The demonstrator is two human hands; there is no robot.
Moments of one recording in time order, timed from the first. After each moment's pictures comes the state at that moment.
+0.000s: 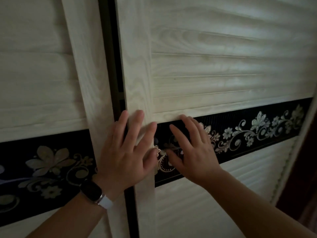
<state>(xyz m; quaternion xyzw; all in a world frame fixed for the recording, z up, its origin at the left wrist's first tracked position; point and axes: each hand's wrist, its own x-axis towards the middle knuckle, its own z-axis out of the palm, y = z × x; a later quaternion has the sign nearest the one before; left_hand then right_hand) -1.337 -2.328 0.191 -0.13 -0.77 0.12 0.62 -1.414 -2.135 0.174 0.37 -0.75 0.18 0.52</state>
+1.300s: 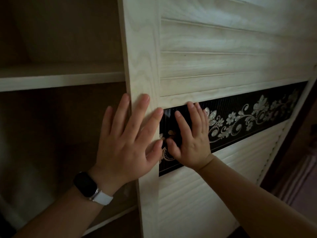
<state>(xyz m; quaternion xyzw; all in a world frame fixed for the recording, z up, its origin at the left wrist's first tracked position) -1.487 -2.145 0.190 -0.13 -0.79 0.10 0.59 -1.599 -1.976 0.150 0.33 -0.69 0.19 0.61</state>
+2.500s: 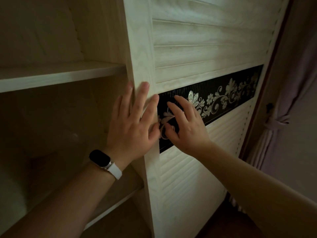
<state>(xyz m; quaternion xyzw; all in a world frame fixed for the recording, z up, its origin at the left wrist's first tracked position) -1.538 -2.079 0.194 -0.20 -0.82 0.07 0.53 -1.573 -1.896 0.165 0.28 -0.81 0.19 0.48</state>
